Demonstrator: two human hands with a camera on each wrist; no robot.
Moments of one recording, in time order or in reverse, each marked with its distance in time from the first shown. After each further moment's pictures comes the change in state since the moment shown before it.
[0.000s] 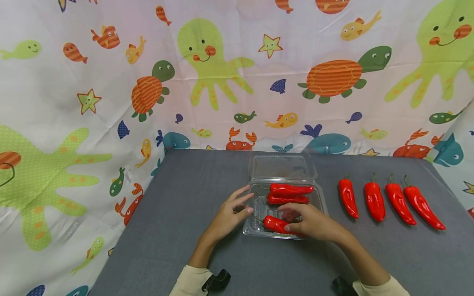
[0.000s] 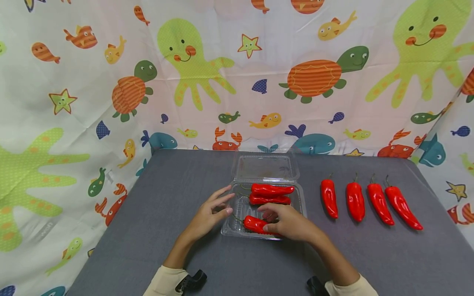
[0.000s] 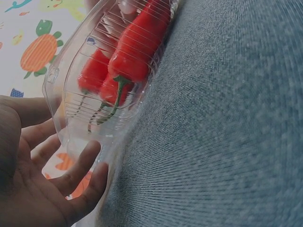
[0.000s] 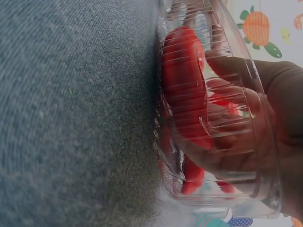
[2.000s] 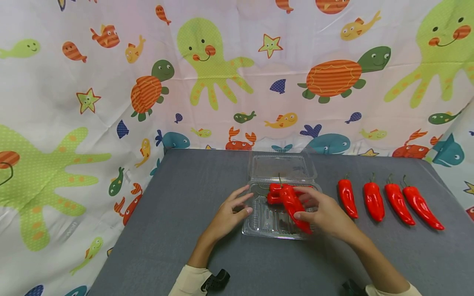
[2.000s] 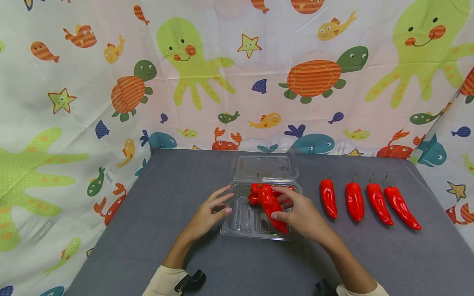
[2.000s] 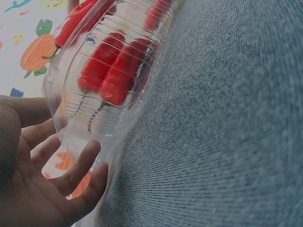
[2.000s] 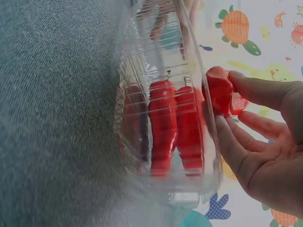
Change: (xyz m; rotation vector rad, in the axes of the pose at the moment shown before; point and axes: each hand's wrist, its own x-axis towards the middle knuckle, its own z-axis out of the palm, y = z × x) left_hand 0.000 -0.003 -0.001 0.007 0.001 0.018; right_hand -0.025 -0.021 -0.022 0.044 0.321 0.107
